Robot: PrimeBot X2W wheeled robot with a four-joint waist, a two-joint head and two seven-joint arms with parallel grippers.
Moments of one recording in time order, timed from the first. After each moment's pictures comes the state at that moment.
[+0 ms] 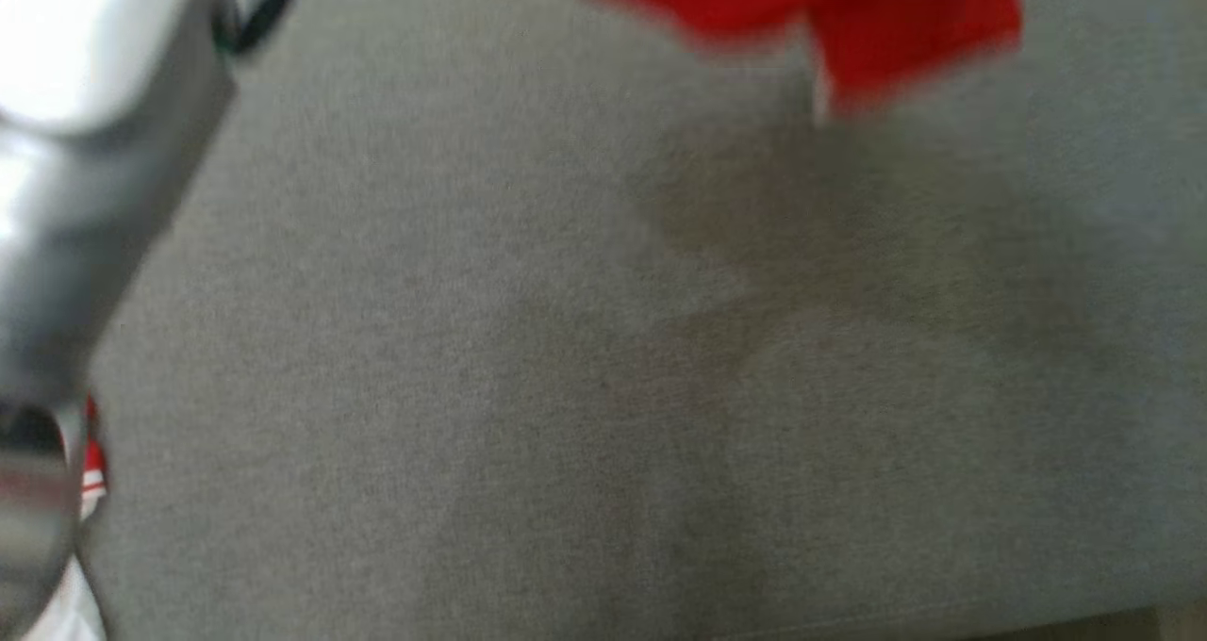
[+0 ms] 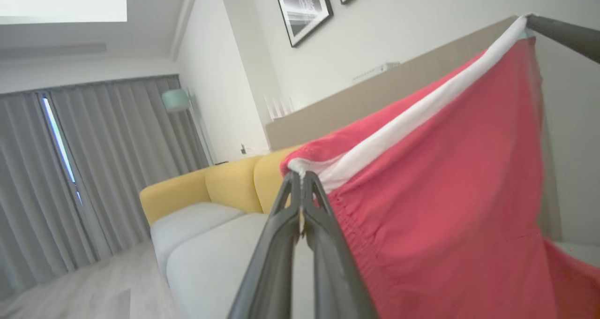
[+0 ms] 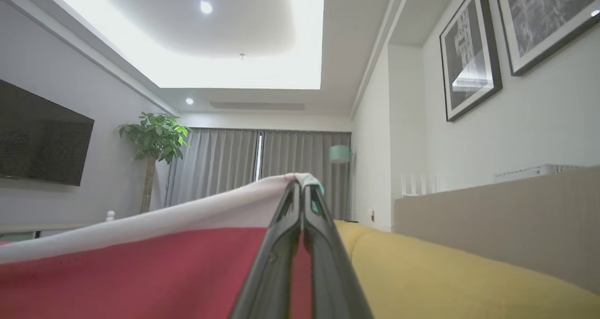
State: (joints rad) left arm -1.35 0.34 -0.84 0.54 -0.59 -0.11 -0.25; right arm -1.01 -0.38 0.05 0.28 0.38 0.13 -0.26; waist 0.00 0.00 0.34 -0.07
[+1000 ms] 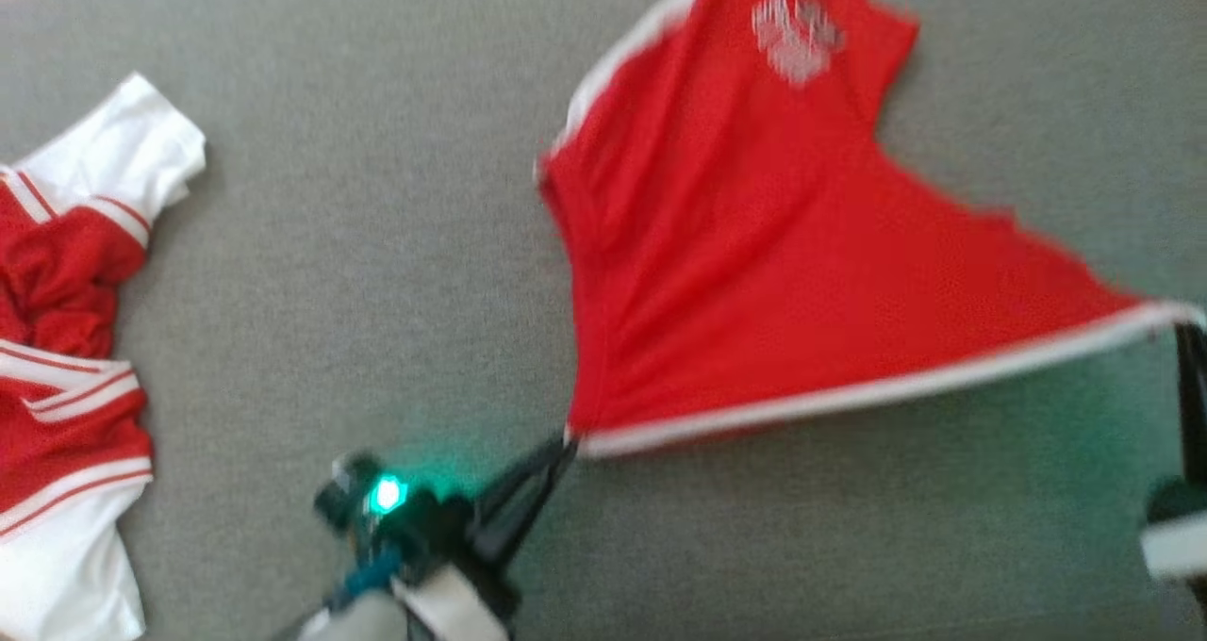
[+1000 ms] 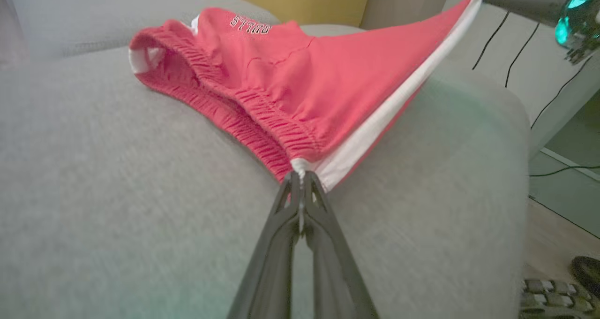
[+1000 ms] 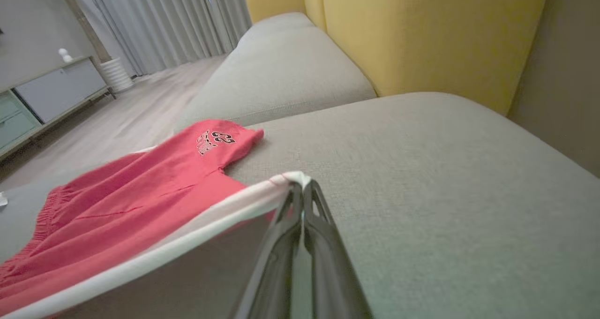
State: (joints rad) left arm -0.32 0.37 -0.88 0.30 -0.42 -0.12 -0.26; right arm 0.11 -0.32 -0.11 -0.05 0.54 0.13 -0.09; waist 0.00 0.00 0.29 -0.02
